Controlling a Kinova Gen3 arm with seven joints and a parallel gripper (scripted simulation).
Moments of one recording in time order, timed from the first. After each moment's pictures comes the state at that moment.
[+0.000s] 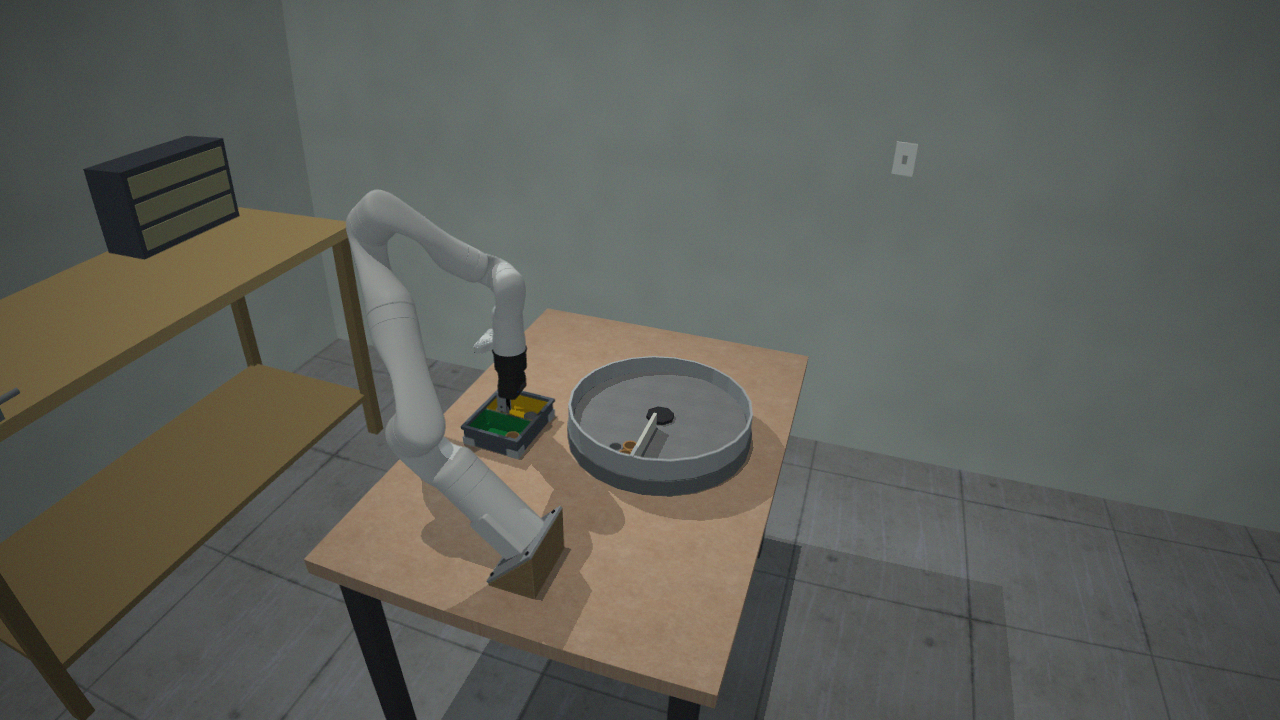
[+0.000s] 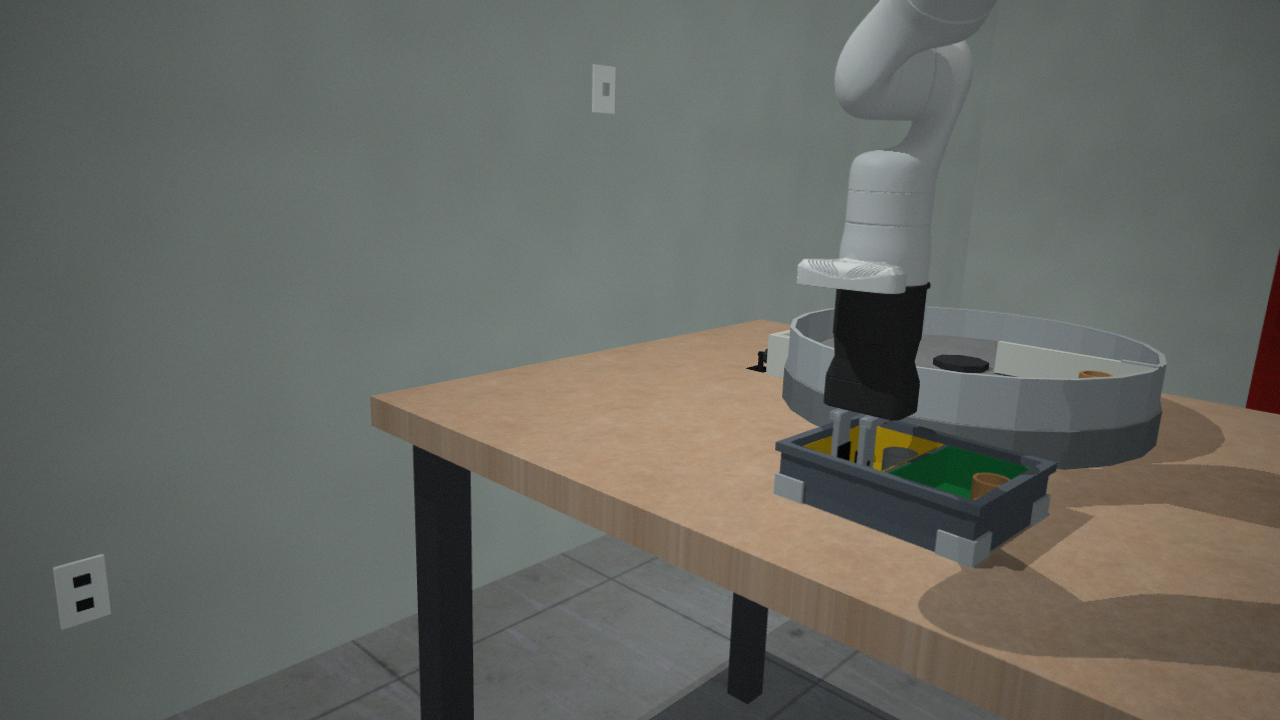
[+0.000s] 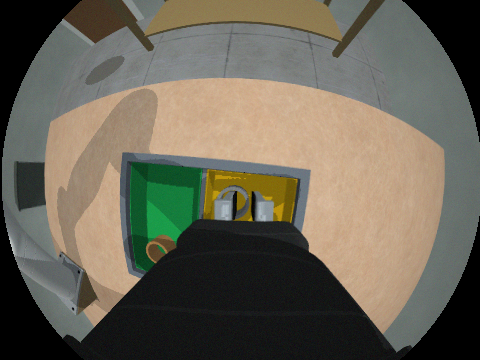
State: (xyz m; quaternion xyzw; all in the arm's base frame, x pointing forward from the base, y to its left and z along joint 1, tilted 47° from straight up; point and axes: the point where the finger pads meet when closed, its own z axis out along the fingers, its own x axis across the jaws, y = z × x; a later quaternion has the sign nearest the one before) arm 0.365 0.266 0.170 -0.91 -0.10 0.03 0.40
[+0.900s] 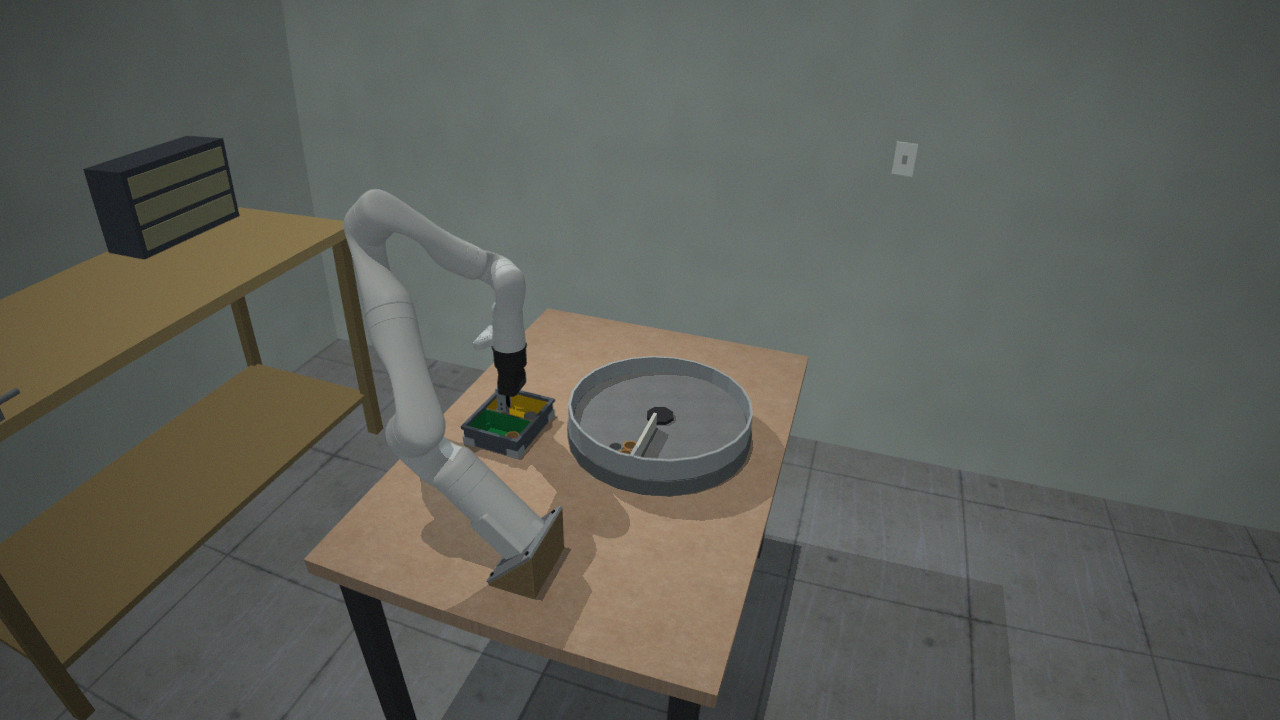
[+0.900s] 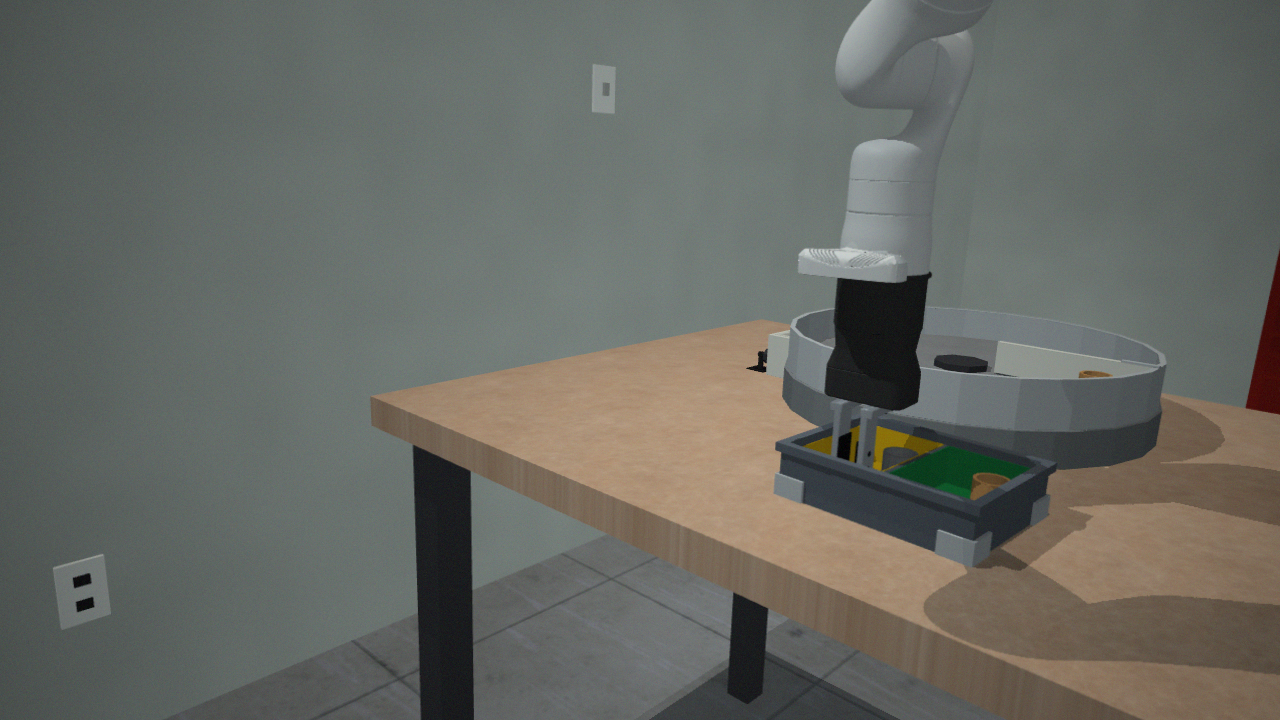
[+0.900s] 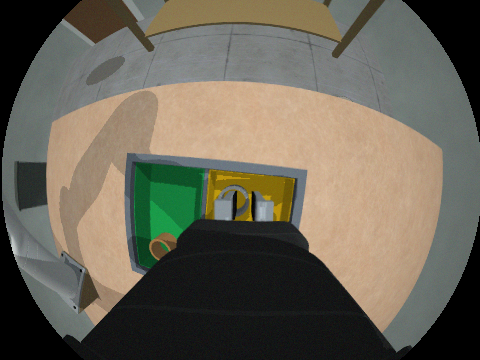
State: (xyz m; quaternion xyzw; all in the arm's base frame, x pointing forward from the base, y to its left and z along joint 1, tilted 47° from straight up) arm 0.366 0.260 0.176 -0.91 -0.10 0.03 0.40
